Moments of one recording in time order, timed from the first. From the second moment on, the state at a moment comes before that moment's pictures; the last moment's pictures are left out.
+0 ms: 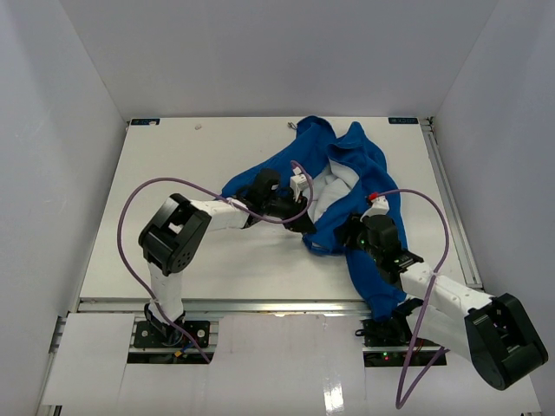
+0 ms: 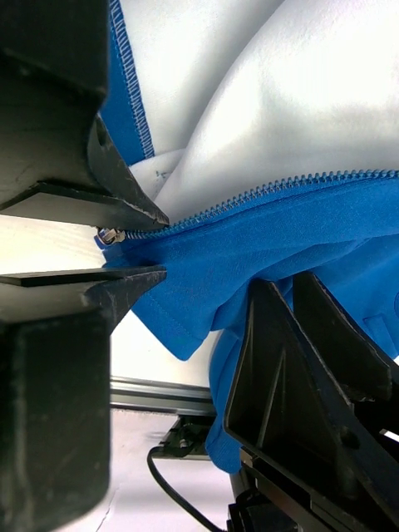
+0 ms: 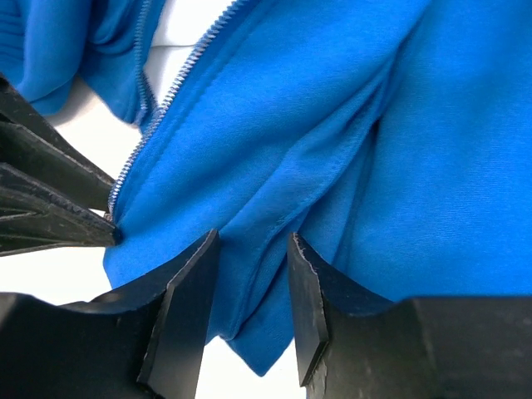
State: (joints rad) left arm -0.67 1.94 1.10 0.29 0.83 -0.21; right arm 0.52 1.01 0.30 0.24 0.08 0.50
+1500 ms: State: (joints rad) left arm -0.70 1.83 0.98 0.58 0.82 -0.42; right arm 0.67 0.96 0.23 0.49 0.00 0.52
